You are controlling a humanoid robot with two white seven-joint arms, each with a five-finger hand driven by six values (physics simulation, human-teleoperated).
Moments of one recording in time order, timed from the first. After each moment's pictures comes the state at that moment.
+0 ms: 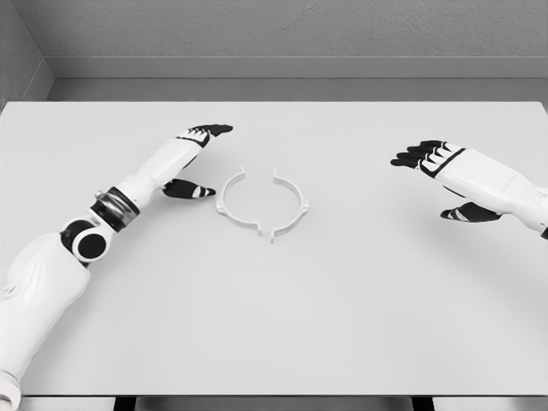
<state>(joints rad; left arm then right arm) -0.52 0.36 -0.52 -0.98 -0.45 -0.61 0.04 -0.16 -0.70 0.04 -1.65 0.46 -0.61 0.48</state>
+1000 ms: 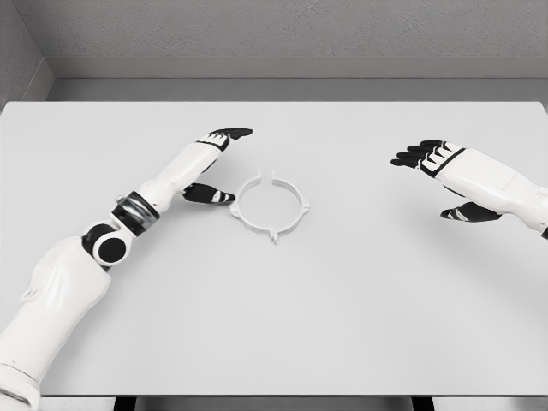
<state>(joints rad) -0.51 0.29 -0.52 -0.99 -0.45 -0.61 0.04 -0.16 -0.70 0.04 -1.65 0.46 -0.61 0.48</state>
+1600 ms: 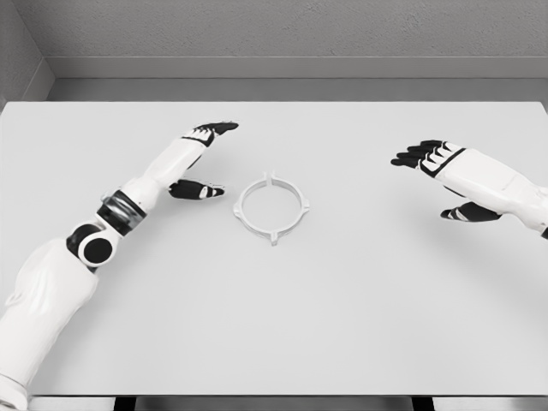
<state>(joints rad) -0.48 0.34 -0.49 -1.05 -0.43 -0.61 0.04 -0.16 -0.70 0.04 -1.65 0.46 -0.61 0.48</state>
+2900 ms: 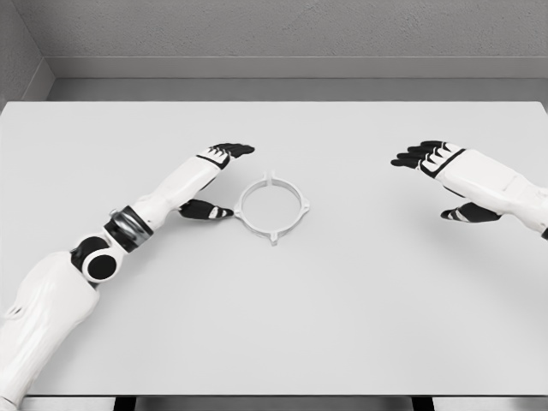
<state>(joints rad) -0.44 0.37 -0.55 -1.13 -0.45 -0.61 0.04 -0.16 -0.70 0.04 -1.65 0.46 -0.61 0.48</state>
